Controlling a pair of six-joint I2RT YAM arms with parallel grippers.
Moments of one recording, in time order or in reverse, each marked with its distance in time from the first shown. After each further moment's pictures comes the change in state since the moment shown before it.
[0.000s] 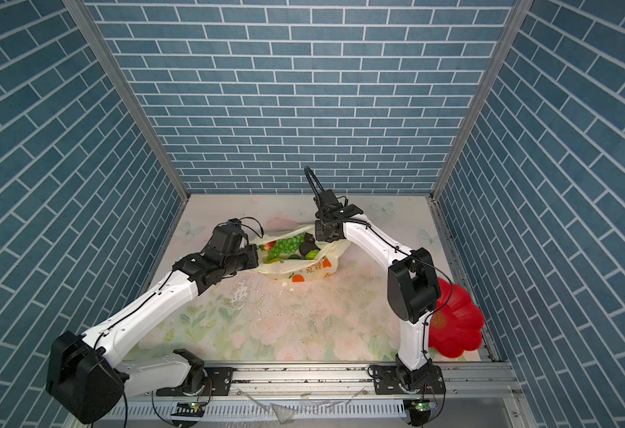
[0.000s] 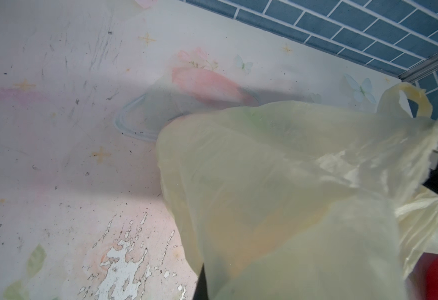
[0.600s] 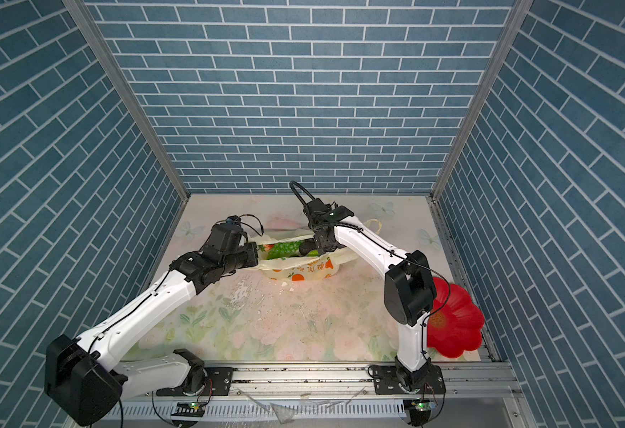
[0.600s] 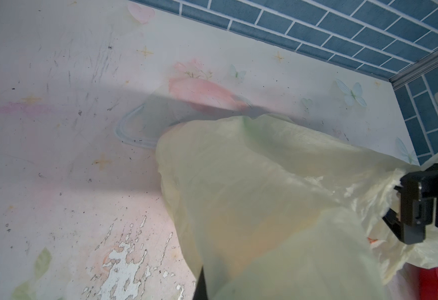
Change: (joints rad) left arm -0.032 -0.019 0.043 -0.033 -0.024 0.006; right arm 0.087 0.013 0.064 -0.316 0.340 -0.056
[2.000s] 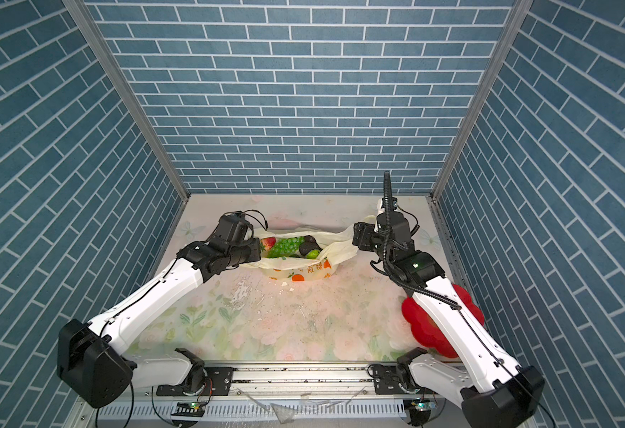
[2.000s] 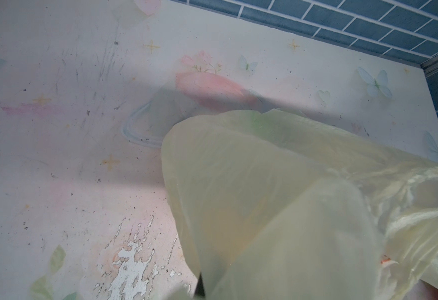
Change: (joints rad) left arm 0.000 0.094 0.111 -0.085 -0.022 0.016; right arm -0.134 -0.839 -0.550 0.463 -0.187 0.060
